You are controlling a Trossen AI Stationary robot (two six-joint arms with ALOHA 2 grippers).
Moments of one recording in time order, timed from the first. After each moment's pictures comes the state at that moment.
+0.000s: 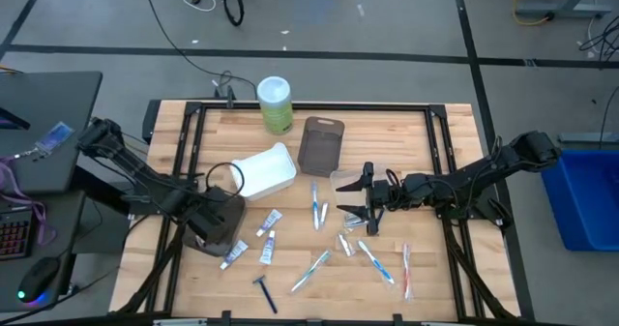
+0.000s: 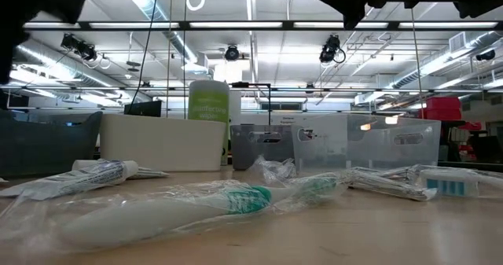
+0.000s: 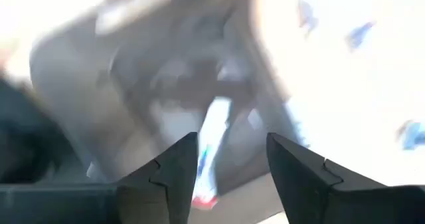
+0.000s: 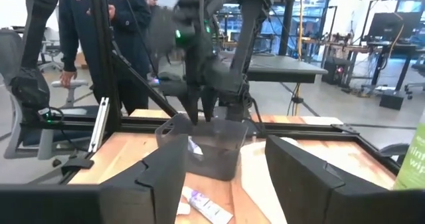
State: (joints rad) left arm -0.63 1.16 0.90 -1.14 -0.20 -1.42; right arm 0.29 1.26 0.53 0.74 0.25 -0.04
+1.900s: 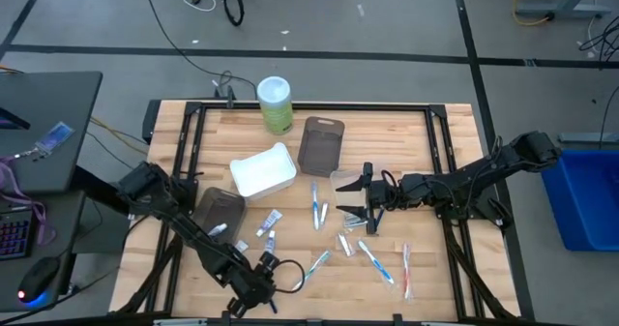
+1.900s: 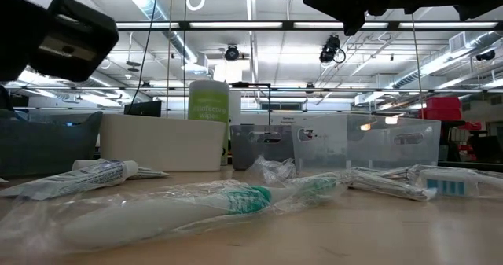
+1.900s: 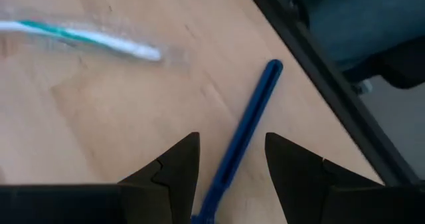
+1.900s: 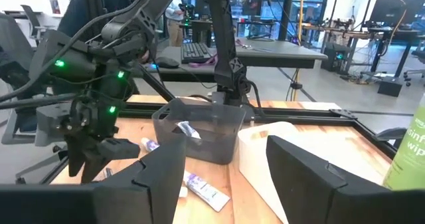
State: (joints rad) left arm -0.77 1.84 1.10 -0.26 -0.09 -0.17; right arm 0.28 1.26 0.53 0.68 0.25 -0.03
